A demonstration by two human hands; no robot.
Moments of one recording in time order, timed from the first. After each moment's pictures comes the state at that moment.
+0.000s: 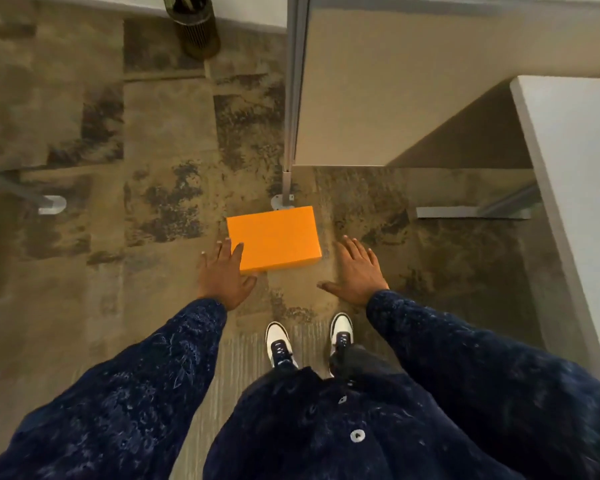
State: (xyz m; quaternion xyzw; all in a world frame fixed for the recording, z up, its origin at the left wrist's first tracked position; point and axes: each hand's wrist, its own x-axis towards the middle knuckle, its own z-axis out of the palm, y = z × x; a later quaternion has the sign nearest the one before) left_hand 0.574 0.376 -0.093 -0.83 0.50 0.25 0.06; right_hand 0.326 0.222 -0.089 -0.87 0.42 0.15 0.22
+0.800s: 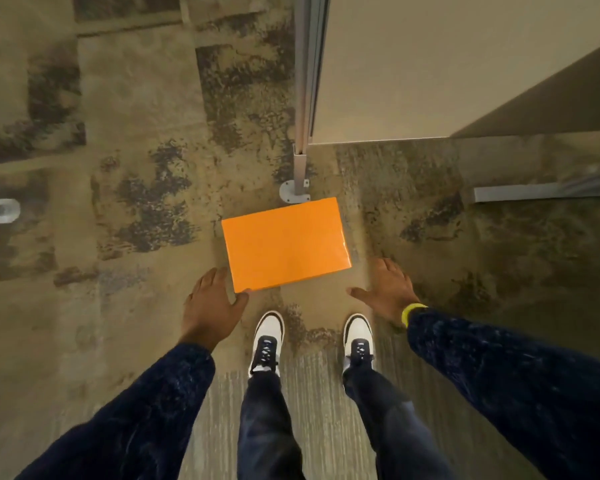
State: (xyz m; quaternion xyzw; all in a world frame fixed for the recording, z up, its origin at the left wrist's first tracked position) left_hand 0.658 0.302 -0.295 -0.87 0.35 0.34 -0.01; right_hand 0.383 0.113 -0.334 -0.76 0.52 0.21 0.32
